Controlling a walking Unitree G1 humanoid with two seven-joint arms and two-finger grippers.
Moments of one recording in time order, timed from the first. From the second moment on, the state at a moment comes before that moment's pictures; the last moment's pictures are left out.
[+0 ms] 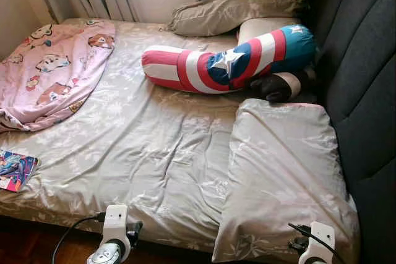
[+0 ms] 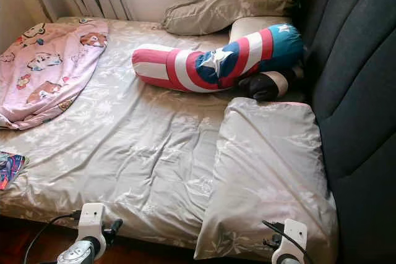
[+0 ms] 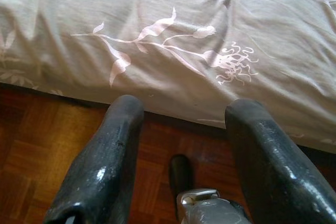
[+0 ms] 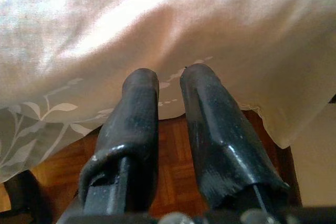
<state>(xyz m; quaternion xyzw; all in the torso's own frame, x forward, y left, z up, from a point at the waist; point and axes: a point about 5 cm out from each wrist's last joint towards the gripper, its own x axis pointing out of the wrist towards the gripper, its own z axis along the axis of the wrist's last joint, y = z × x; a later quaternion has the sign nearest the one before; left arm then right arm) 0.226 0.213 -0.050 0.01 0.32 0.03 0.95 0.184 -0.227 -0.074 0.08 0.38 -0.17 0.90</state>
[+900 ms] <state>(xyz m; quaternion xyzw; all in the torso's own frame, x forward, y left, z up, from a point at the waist) 0.214 0.210 -0.059 0.00 0.35 0.05 0.94 0.175 -0.213 -0.082 0.05 0.43 -0.12 0.89</state>
